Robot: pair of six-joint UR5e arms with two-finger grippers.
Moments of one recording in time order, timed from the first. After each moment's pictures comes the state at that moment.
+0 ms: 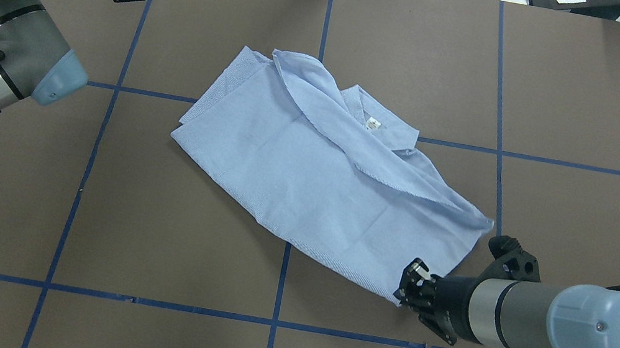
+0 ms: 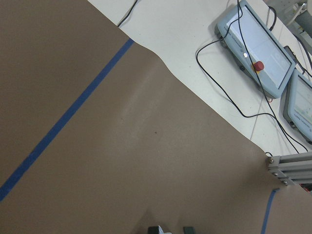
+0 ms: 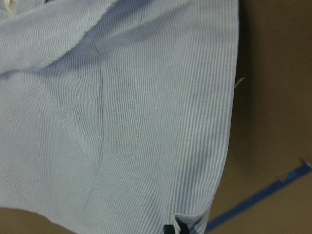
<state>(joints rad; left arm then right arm) -0.96 -2.13 -1.43 -2.32 -1.95 -1.67 0.28 -1.54 2.19 -1.08 1.77 2.19</state>
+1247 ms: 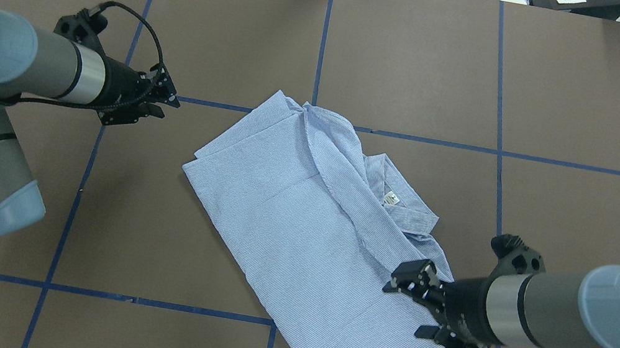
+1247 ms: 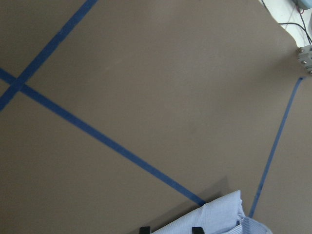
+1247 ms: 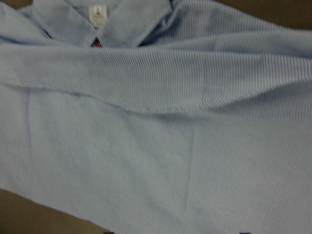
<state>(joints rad) -0.68 -1.87 -1.78 -2.19 -1.85 -1.84 0.41 -1.51 2.18 -1.08 1.90 2.11</state>
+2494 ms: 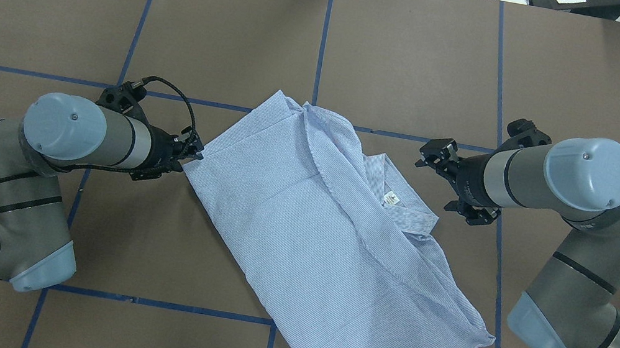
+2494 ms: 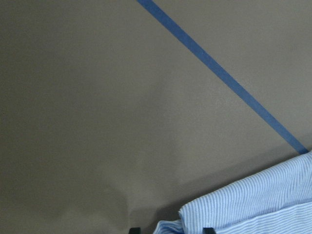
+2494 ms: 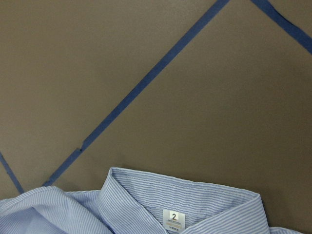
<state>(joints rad) -0.54 -1.91 -1.67 -2.19 -1.74 -1.90 0.64 -1.32 1.86 -1.08 1.87 1.95</state>
